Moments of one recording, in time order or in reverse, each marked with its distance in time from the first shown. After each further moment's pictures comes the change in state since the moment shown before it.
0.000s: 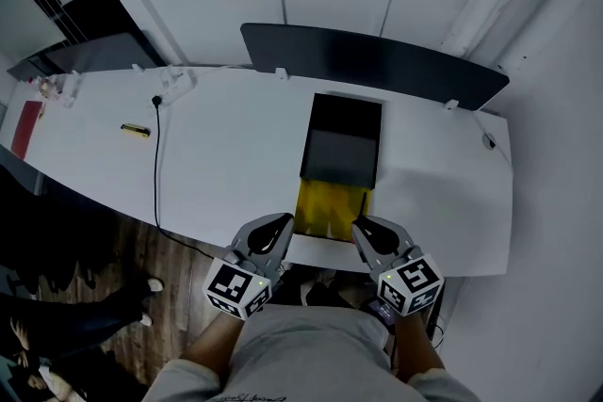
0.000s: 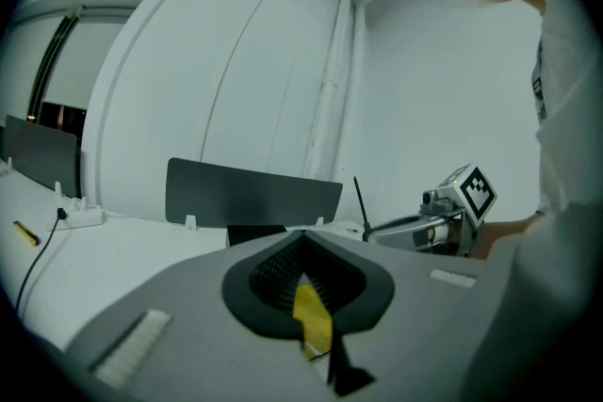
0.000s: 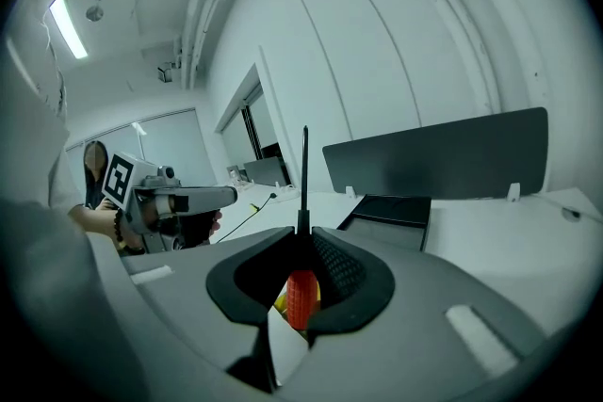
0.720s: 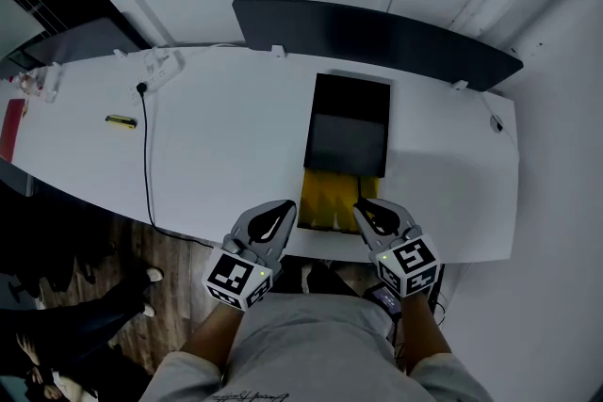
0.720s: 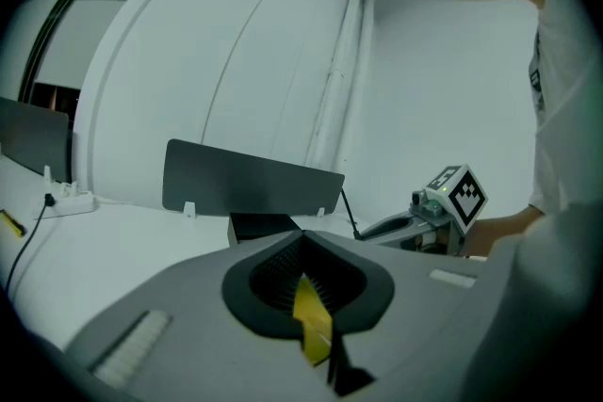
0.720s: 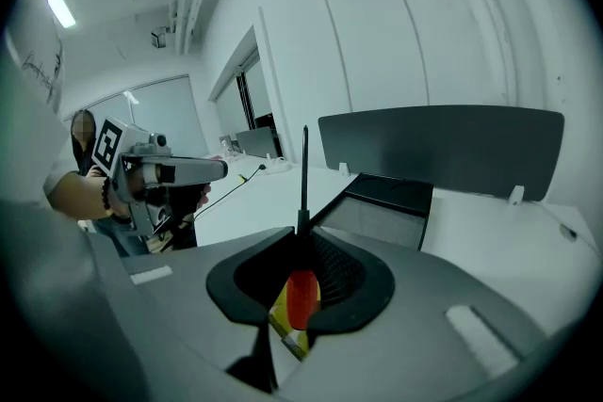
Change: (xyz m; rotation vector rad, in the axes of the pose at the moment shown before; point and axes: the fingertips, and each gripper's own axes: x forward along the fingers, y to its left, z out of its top) left arm 0.020 0.036 -0.021 -0.032 0.052 -0.044; right arm 0.049 -0.021 -0.029 -0.082 0.172 -0.059
